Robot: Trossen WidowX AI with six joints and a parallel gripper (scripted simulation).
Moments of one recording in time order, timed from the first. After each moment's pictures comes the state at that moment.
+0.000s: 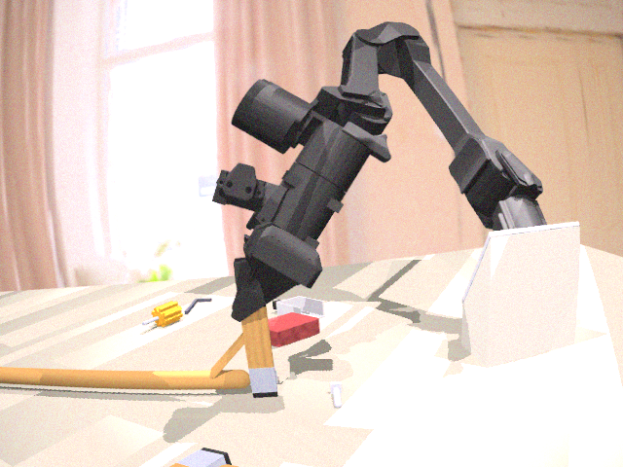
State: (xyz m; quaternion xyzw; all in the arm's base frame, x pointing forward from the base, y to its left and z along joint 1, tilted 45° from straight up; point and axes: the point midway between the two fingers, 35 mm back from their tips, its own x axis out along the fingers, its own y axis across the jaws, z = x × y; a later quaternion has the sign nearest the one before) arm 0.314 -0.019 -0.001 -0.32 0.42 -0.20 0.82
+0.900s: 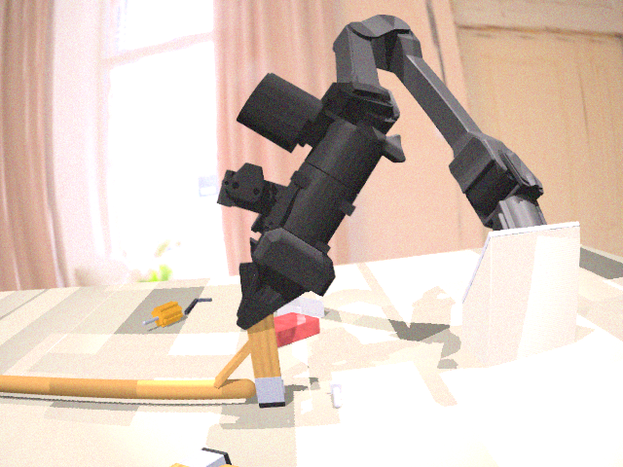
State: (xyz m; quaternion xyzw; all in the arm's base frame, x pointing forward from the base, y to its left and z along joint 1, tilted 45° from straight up) arm 0.310 0.002 -0.021 -0.33 0.42 -0.20 0.82
